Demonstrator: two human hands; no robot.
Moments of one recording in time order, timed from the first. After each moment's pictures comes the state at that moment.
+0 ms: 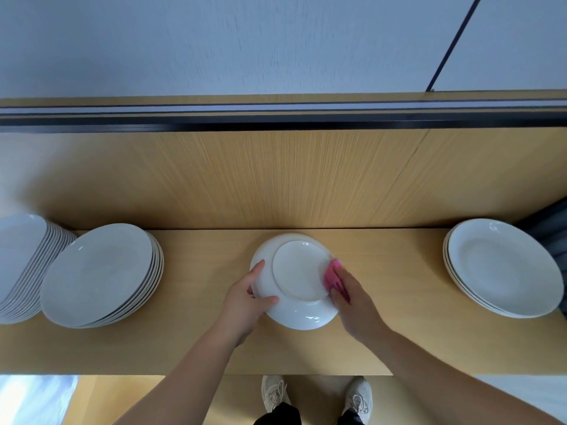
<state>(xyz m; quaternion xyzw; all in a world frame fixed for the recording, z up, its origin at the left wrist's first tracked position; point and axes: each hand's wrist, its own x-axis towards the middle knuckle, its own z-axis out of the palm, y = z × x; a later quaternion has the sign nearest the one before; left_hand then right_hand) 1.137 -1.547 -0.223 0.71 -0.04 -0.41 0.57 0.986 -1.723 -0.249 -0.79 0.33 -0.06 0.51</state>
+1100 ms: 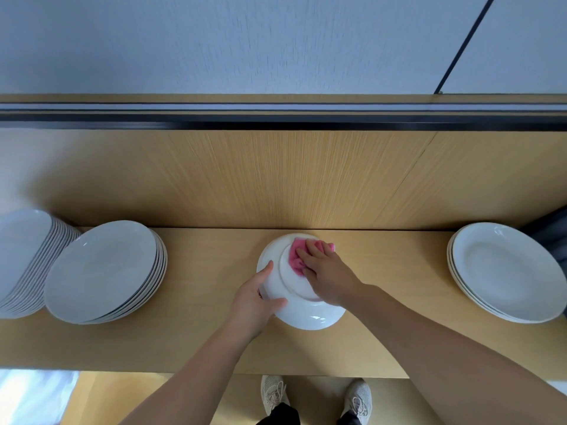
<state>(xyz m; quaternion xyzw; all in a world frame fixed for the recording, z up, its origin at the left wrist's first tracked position) 1.131 -1.552 -0.223 0.75 -0.08 -0.40 0.52 1.063 -1.737 -0.229 -0.96 0.13 0.12 0.21</state>
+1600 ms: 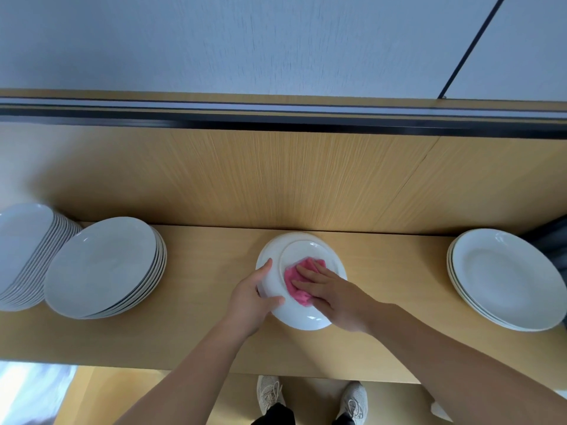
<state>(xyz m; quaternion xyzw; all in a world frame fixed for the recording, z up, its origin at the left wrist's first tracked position) 1.133 -1.555 -0.226 0.75 -0.08 -0.39 0.53 1.022 -1.745 -0.232 -0.94 -0.02 0.12 0.31</state>
